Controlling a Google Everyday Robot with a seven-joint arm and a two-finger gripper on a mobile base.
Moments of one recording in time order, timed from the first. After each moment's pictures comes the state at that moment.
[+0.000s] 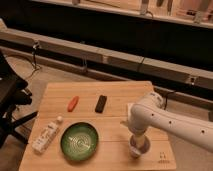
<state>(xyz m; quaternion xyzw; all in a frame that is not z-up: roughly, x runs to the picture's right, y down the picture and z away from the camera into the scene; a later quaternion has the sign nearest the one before) 0.136 0.231 0.723 -0.29 -0.13 -0.22 0.92</state>
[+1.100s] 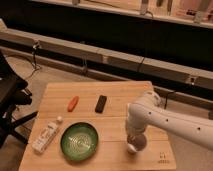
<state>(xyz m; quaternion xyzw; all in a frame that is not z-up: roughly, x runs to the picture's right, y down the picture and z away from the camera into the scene) 0.127 0.221 0.713 -0.31 -0.13 -0.24 0.91</state>
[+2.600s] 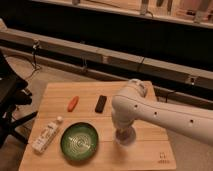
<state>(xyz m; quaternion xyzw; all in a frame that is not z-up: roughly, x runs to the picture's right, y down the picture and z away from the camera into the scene) 0.060 0.174 0.666 -0.27 -0.13 -0.30 0.91</state>
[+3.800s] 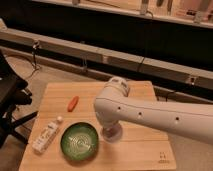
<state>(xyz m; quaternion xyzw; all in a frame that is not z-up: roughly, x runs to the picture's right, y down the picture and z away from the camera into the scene) 0.003 0.161 0.650 -0.22 -0.15 -0.35 0.90</state>
